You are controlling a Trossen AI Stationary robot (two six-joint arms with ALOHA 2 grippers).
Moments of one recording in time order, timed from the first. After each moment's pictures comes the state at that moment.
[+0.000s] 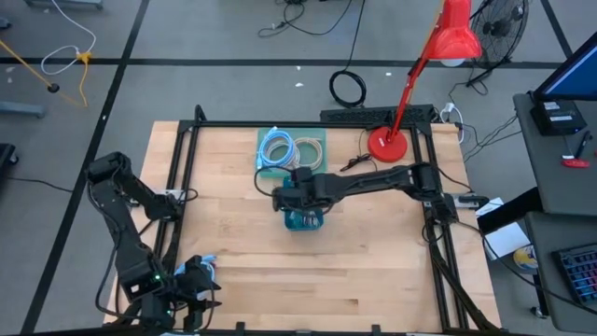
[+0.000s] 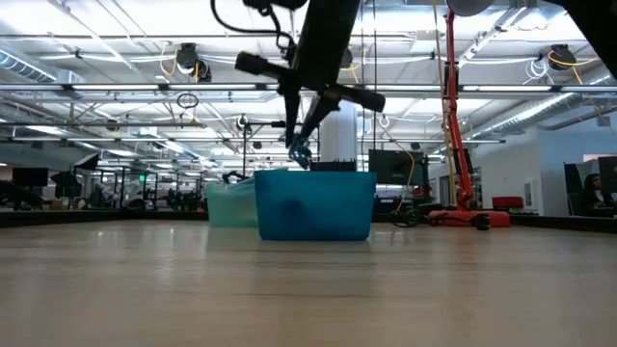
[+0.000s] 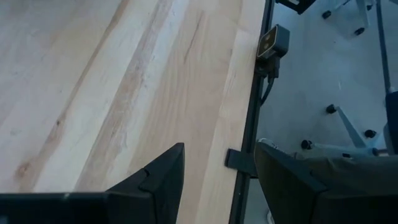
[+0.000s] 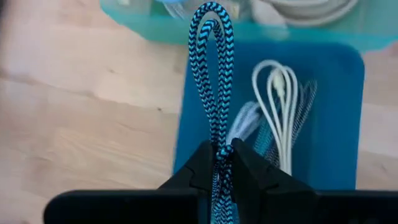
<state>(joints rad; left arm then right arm) -1.11 1.47 1.14 -0.72 -0.55 -1.32 0.07 2.11 1.88 -0.99 0.41 1.42</state>
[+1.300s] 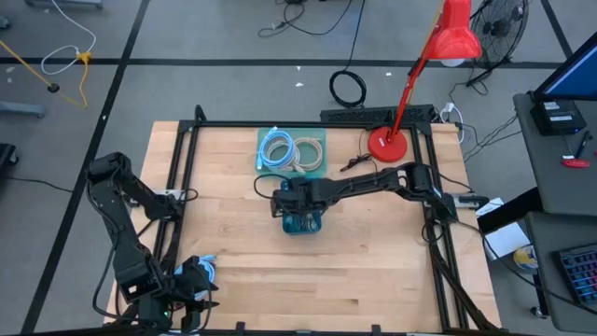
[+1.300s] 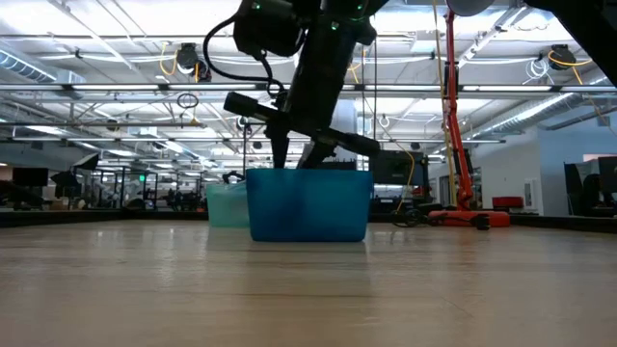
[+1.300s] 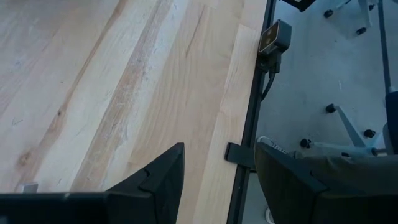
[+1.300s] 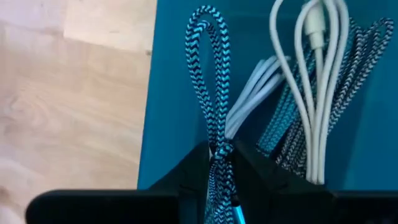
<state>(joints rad) -1.13 1.47 1.14 -0.74 -0.55 -1.36 0.05 2.17 1.75 -0.79 0.18 1.40</state>
